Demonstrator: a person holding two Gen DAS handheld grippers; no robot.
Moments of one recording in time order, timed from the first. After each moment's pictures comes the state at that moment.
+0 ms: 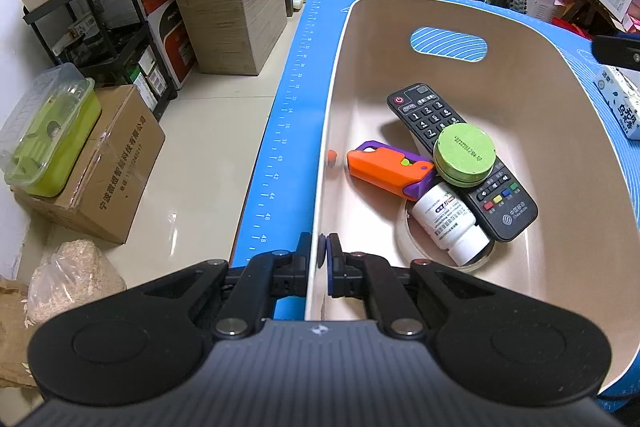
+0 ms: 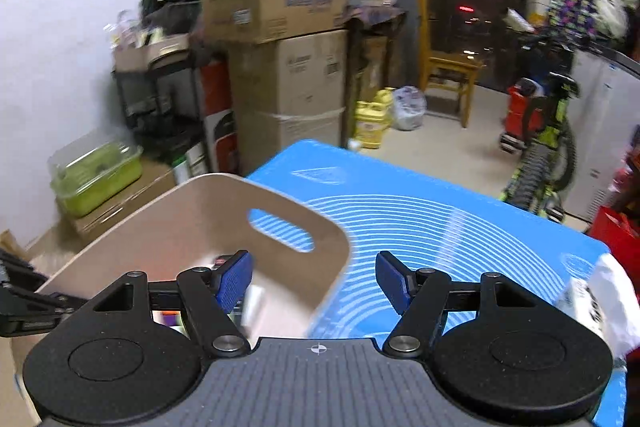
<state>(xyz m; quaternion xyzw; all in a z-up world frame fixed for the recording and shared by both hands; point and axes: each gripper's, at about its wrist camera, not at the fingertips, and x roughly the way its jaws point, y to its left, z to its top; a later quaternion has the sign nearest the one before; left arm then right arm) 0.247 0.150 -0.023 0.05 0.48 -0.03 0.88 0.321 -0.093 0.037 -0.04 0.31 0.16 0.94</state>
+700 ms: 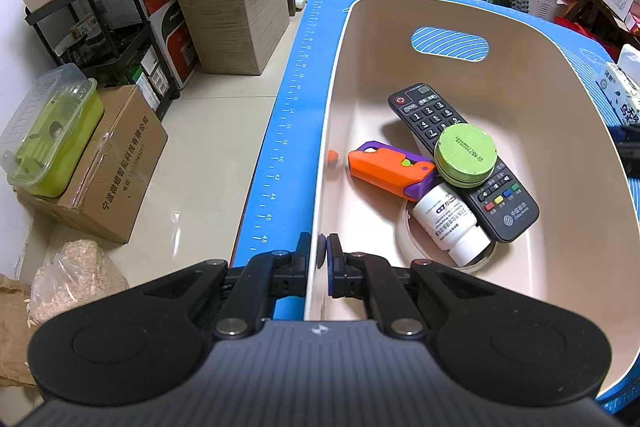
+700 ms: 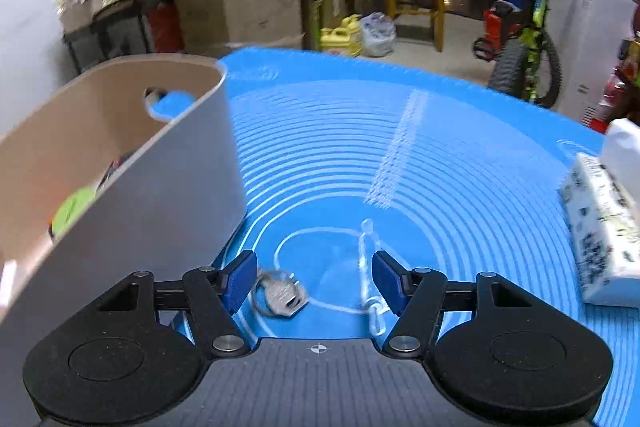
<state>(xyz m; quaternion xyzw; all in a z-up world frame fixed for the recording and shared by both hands) 0.247 0.150 -0.022 0.05 0.48 -0.02 0.88 0.354 -0.142 -0.091 -0.02 0.39 0.13 0.91</state>
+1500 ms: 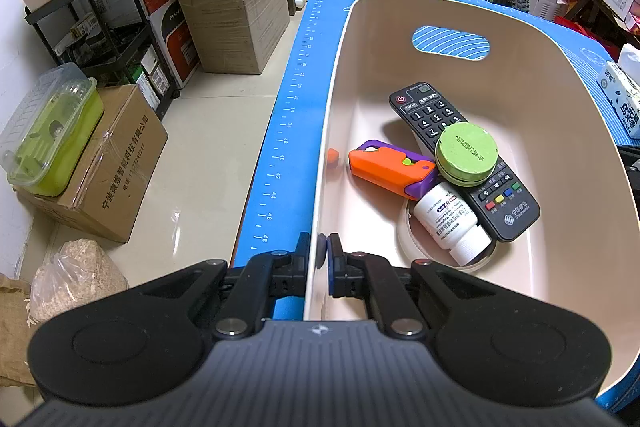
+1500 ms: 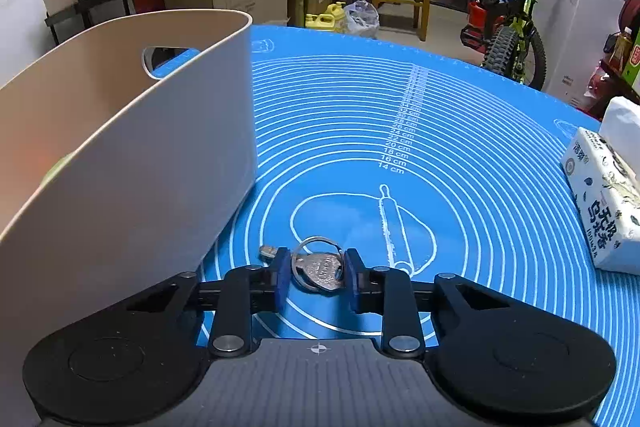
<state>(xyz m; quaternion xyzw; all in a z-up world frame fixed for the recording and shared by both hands) 0.246 0.151 -0.023 0.05 0.48 -0.02 0.87 0.338 -0.117 -0.103 -0.03 0.40 0.09 0.91</state>
